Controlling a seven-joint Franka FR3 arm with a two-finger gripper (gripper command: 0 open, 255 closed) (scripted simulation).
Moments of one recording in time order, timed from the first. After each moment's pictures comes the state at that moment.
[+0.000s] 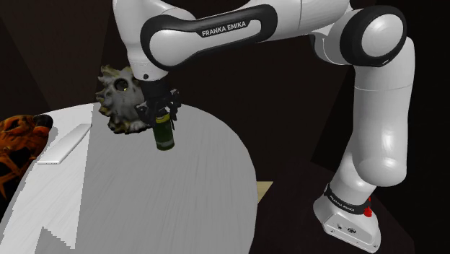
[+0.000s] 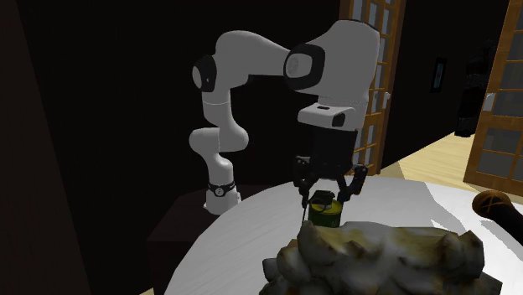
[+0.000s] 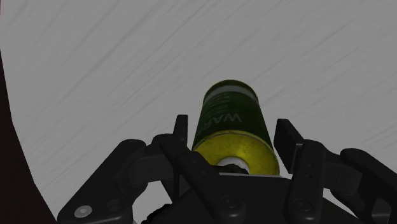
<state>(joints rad) 0.15 0.33 0.50 -1.51 -0.28 1.75 0.73</state>
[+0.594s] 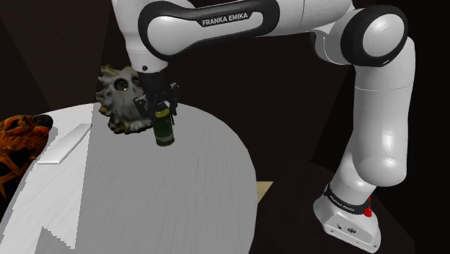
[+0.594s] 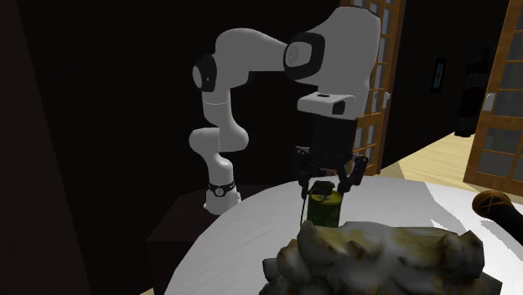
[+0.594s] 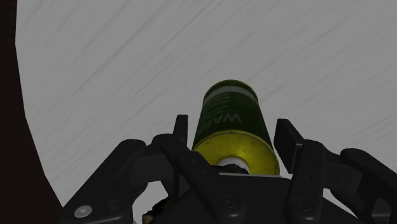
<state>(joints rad) 0.15 0.32 0.50 -1.46 -0.28 1.70 0.72</state>
